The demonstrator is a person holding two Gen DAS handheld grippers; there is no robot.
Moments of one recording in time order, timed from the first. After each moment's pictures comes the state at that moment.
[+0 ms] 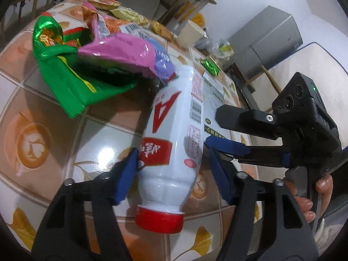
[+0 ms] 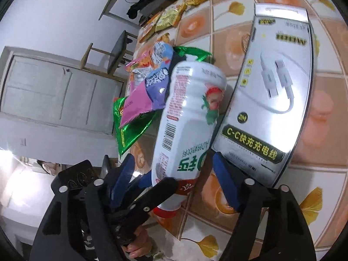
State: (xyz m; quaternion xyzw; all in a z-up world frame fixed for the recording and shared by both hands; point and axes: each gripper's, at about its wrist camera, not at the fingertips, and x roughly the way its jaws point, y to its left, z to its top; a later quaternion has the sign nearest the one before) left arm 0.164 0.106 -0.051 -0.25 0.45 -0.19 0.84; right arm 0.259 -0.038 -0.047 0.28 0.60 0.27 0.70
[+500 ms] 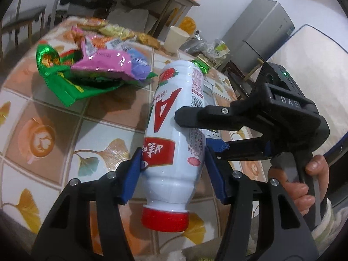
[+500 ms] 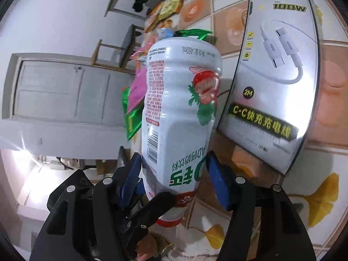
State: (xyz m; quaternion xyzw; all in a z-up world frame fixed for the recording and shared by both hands) left arm 0.123 0.082 -0.021 -0.18 0.41 -0.19 0.87; right arm 0.247 -0.041 -0.060 0.32 0.60 0.32 0.66
